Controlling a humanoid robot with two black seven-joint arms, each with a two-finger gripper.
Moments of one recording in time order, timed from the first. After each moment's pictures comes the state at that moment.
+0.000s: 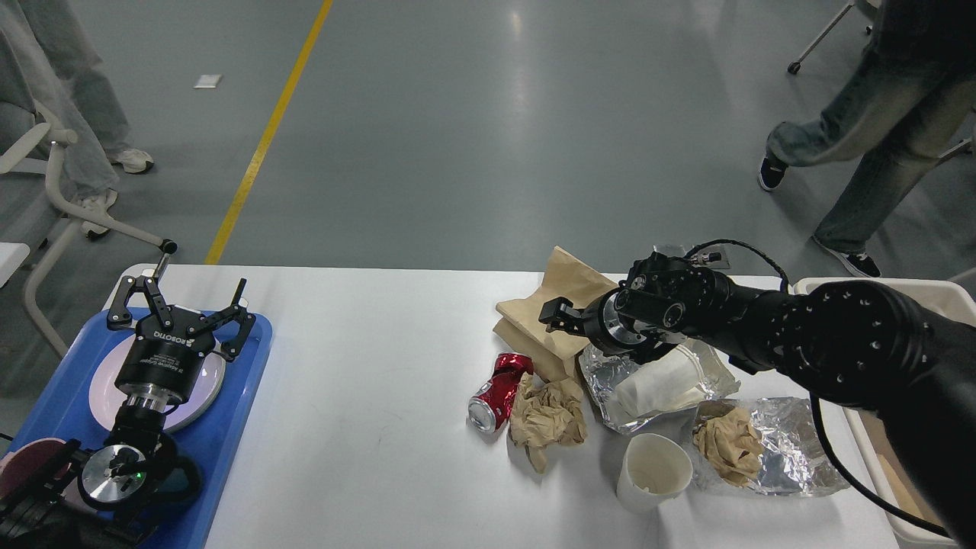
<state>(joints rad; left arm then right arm) -0.33 0.29 -1.14 -0.69 -0.13 -0.72 -0.23 1.28 0.08 -0.89 0.56 0.09 0.28 -0.21</state>
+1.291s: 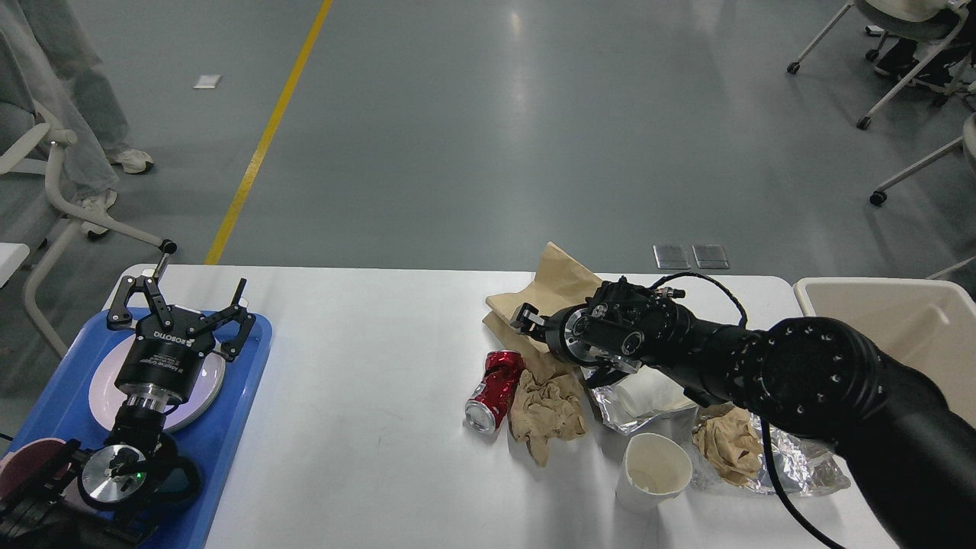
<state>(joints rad) -0.33 0.29 -1.14 -0.69 -0.13 -0.71 -0.23 1.19 0.18 -0.78 0.49 0.07 0.11 -0.21</state>
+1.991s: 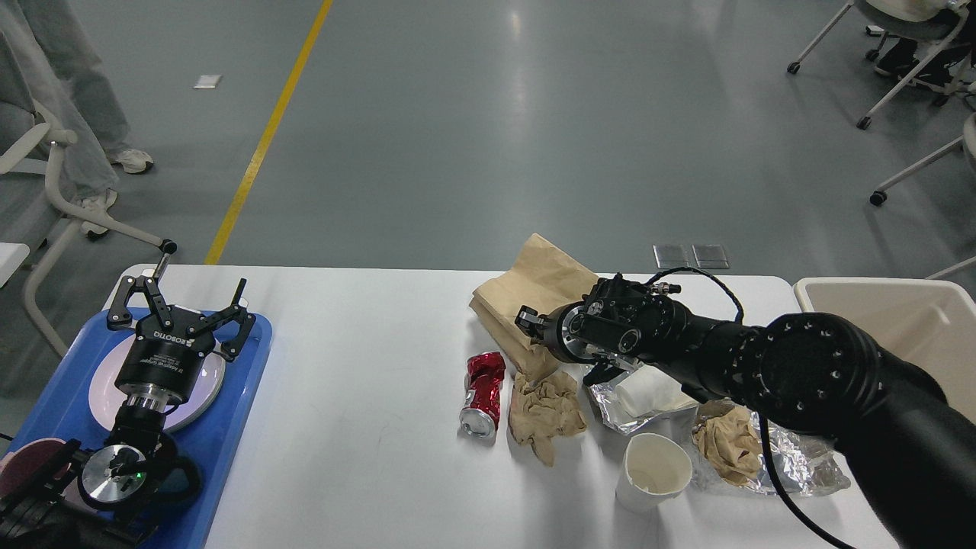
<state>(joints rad) -0.33 0.29 -1.14 -0.69 -0.13 -0.71 -0.23 1.21 0.18 -0.77 0.50 0.07 0.11 -0.23</state>
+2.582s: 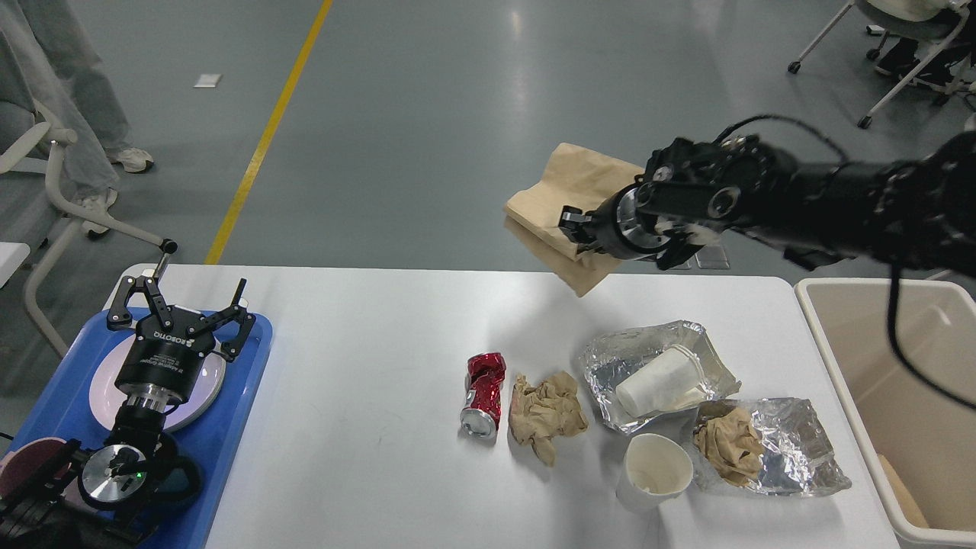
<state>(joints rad) -0.33 0.29 -1.14 -0.69 -0.13 -0.71 -0.23 1.78 -0.11 -0.93 0.98 0.08 0.24 -0.27</state>
